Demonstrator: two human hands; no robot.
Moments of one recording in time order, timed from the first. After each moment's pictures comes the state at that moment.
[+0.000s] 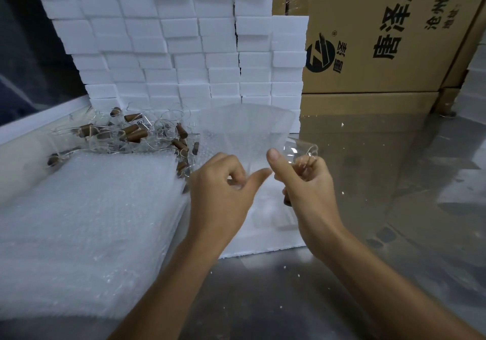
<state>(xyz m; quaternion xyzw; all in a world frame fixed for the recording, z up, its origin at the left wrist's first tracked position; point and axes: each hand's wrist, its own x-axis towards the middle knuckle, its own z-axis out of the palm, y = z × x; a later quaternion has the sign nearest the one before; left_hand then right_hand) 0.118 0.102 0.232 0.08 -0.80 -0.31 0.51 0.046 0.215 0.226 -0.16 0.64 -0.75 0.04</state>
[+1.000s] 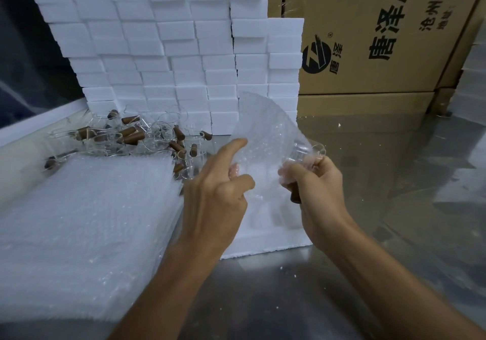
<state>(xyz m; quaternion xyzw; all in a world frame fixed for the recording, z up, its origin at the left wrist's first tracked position) 0.127 0.101 0.237 0.01 -0.88 -0.04 0.48 0.032 0.221 0.231 -0.11 0.60 -0.79 0.06</state>
